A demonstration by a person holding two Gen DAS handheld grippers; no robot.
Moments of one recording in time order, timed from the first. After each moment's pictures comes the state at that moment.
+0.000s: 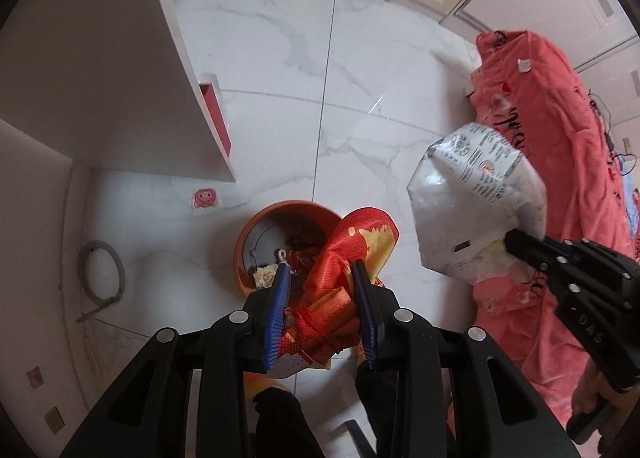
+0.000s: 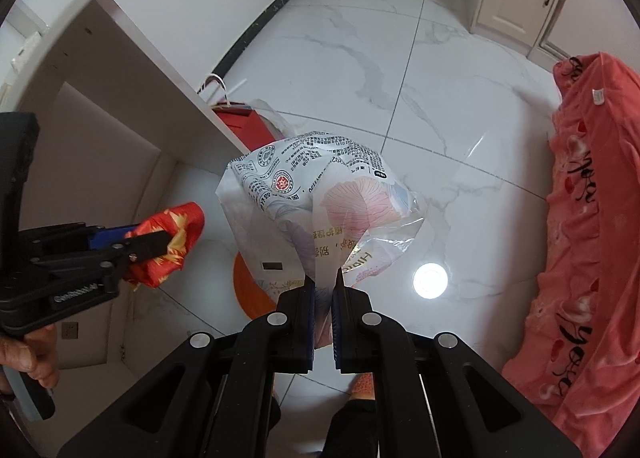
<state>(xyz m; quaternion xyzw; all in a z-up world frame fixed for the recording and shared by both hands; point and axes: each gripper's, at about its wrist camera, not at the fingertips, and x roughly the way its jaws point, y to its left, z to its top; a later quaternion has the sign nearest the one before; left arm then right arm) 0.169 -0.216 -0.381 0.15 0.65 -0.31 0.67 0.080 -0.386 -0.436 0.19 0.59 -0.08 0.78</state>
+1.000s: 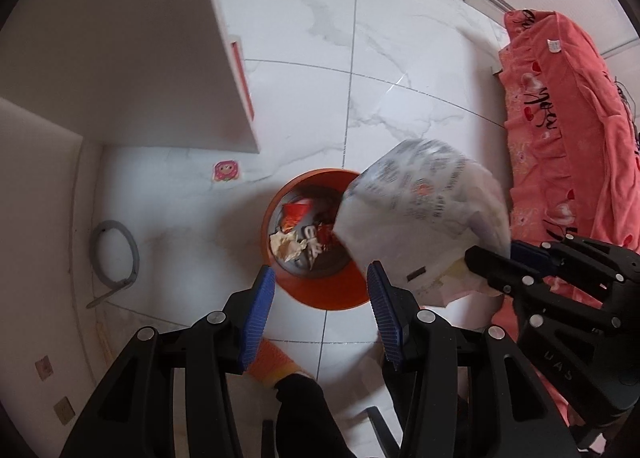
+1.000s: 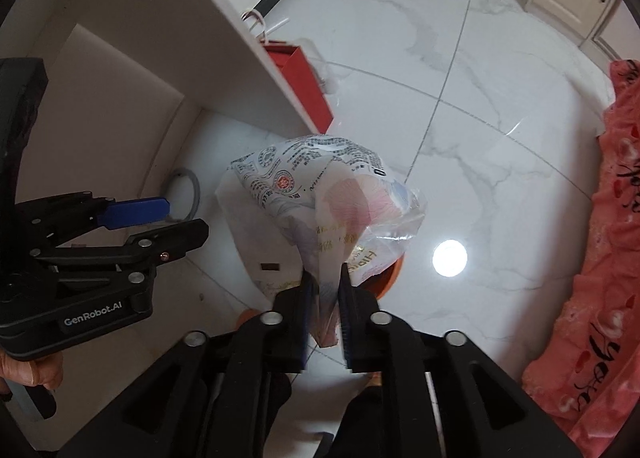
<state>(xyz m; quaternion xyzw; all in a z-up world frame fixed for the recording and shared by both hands) 0.179 -0.191 -0.422 0.18 0.68 -0.27 0.66 0.116 -0.327 -0.503 0.18 0.64 -0.01 0.74</state>
